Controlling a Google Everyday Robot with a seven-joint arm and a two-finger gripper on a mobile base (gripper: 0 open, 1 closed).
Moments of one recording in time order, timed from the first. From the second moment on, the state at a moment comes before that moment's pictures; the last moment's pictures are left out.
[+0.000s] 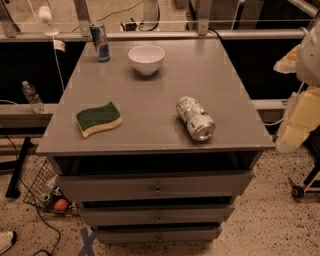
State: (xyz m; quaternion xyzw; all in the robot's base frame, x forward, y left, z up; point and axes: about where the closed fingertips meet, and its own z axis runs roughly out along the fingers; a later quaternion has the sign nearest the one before) arm 0.438 -0.217 0.976 -0.60 0.78 -0.03 0.16
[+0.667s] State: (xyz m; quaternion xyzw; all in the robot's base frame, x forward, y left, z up) arm 0.453 -0.202 0.967 -0.59 0.79 -0.03 0.16
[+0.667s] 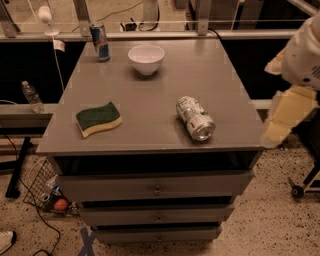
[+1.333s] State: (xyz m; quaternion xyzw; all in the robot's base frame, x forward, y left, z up) arm 0.502 -0.145 0.918 -0.51 0.85 -0.01 0.15
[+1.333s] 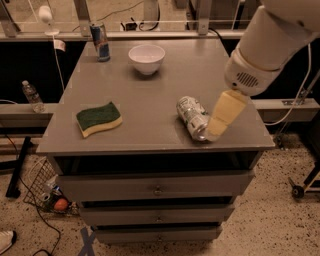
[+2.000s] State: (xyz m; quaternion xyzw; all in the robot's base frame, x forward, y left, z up) arm 0.526 -0.112 0.883 -0.44 0.89 0.00 0.10
